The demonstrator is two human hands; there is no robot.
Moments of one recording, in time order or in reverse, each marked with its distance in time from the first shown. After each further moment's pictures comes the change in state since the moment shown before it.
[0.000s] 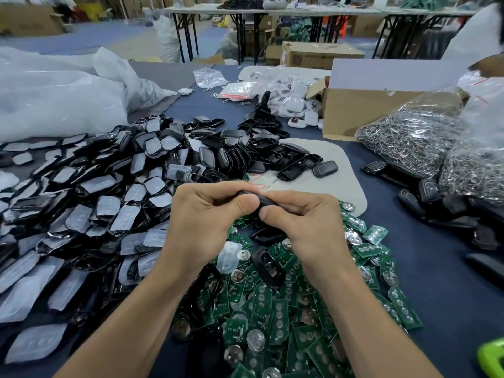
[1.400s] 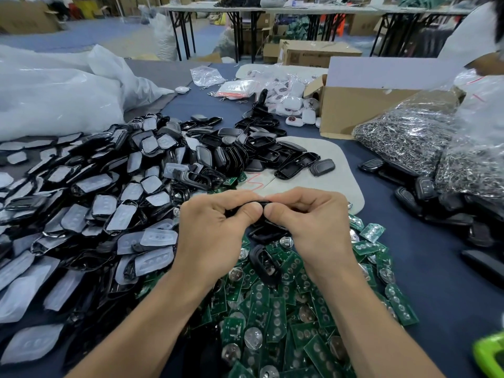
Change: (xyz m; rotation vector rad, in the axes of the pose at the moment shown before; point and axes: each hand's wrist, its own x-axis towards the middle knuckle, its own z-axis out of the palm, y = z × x) left_hand -0.012 -0.004 0.015 0.281 0.030 0.060; right_hand -0.001 -0.001 -0.003 -0.048 0.078 -0.050
